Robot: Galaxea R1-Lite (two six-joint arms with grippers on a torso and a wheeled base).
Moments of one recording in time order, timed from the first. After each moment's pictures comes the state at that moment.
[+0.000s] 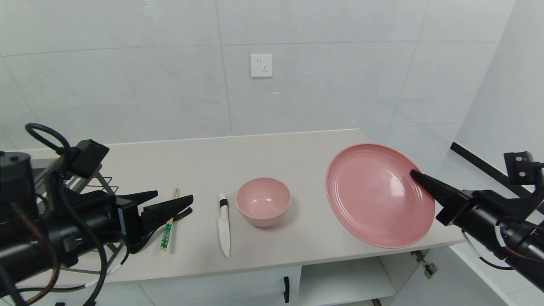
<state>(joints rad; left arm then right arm) -0.32 1.28 -0.46 -0.48 -0.25 -0.24 0.30 1.65 -0.09 -1.57 0.14 0.38</state>
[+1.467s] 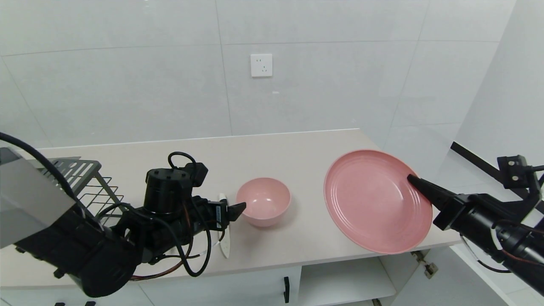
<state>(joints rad) -0.49 1.91 -0.57 -0.86 0.03 -0.28 0.30 1.67 -0.08 -1.57 0.14 0.36</state>
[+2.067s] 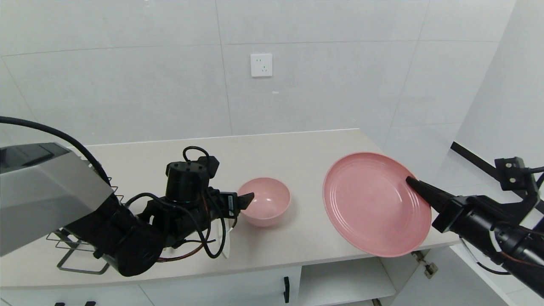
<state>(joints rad) -0.50 2.01 -0.69 -0.87 0.05 -0.28 0.31 1.67 -0.07 -1.57 0.14 0.35</state>
